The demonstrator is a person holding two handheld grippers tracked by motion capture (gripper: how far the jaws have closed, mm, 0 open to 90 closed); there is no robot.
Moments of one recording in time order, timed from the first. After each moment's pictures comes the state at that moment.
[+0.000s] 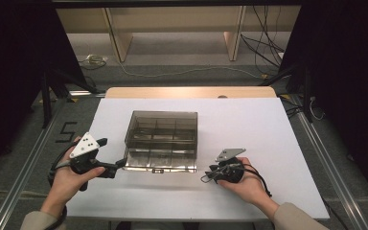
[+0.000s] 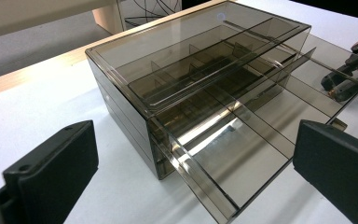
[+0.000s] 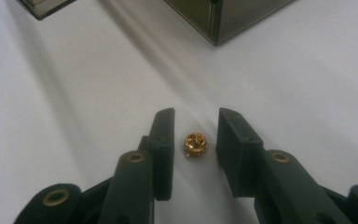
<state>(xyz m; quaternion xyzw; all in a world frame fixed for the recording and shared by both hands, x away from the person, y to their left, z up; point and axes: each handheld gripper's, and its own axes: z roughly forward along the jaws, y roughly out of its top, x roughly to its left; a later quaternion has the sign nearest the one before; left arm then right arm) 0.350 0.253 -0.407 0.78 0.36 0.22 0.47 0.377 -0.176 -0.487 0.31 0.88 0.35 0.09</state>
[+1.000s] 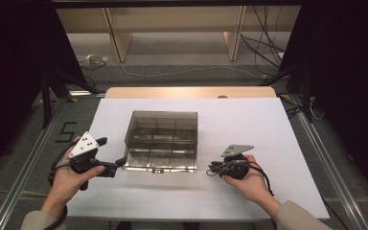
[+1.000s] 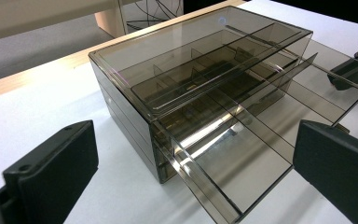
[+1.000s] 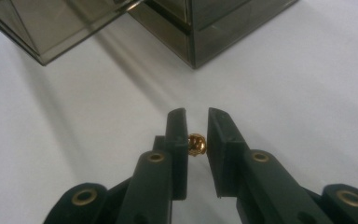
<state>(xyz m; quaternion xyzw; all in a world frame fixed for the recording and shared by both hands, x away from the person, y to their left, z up) 0.351 0.253 -0.407 0.77 0.36 0.23 0.47 0.379 -0.188 -0.475 0.34 0.85 0.39 0.09</state>
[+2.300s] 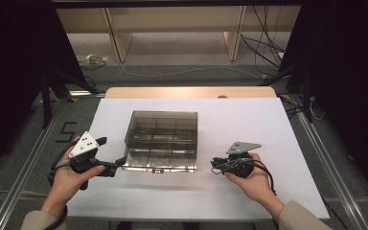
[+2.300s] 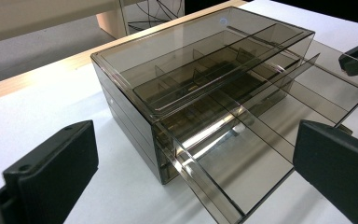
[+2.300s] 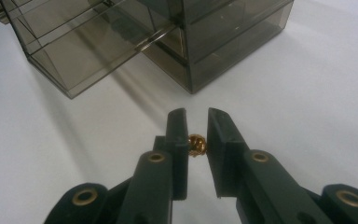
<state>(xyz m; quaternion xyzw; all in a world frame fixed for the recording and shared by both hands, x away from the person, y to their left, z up) 0.351 0.254 -0.407 0.77 0.36 0.23 0.47 0.375 -0.196 -0.459 0.34 0.84 0.42 0.10</state>
